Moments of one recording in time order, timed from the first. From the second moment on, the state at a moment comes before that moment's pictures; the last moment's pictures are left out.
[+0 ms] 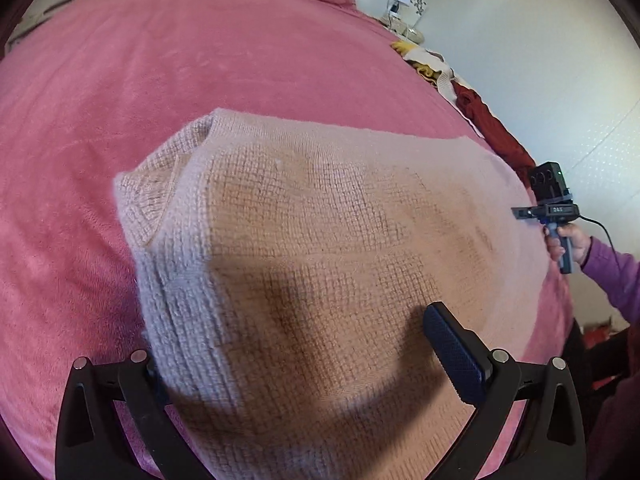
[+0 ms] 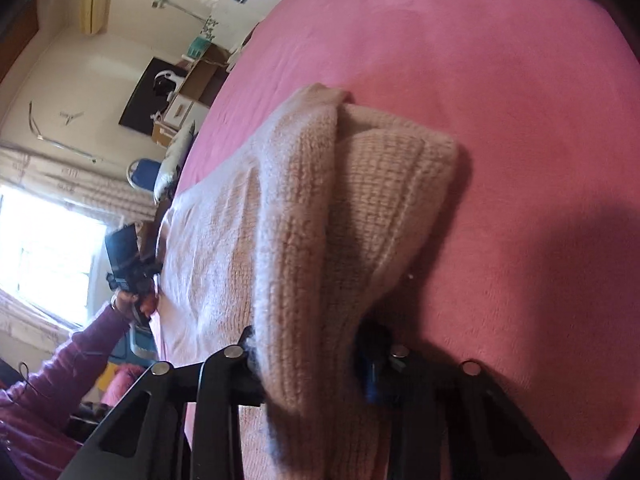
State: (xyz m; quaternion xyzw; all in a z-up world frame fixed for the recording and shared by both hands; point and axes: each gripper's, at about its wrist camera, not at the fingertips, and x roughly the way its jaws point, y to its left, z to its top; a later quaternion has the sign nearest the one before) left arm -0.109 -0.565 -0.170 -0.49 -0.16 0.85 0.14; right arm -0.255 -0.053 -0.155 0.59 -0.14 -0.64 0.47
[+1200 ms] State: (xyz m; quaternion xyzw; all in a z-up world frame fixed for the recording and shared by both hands) left arm -0.013 -0.567 -0.069 -0.40 -0.26 0.88 0.01; right arm -0.215 -0.093 -0.037 0.56 -0.16 -0.70 0.41
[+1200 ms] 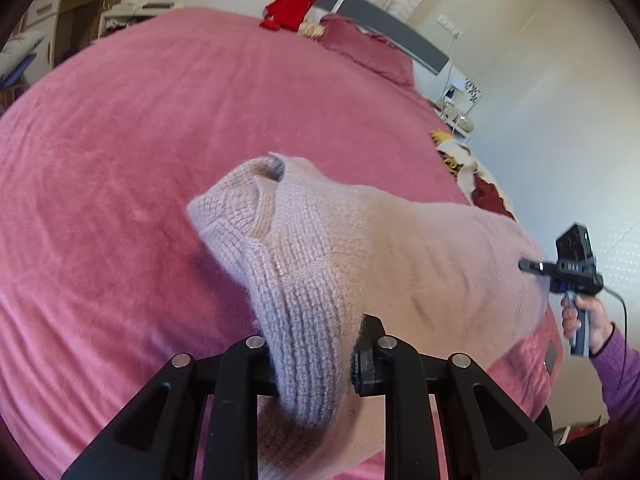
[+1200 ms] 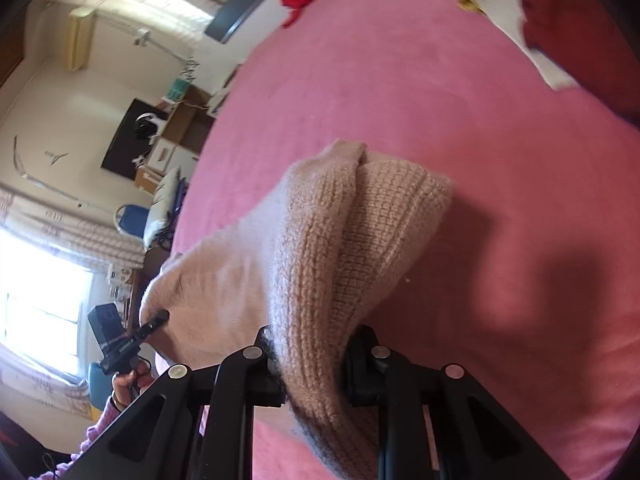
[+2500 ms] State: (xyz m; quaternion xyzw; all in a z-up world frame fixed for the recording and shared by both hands) left arm 0.296 -0.660 -0.198 -0.20 -0.48 0.77 -0.37; right arm -0.199 -0.539 -0.083 0.59 0.02 -0.63 0.51
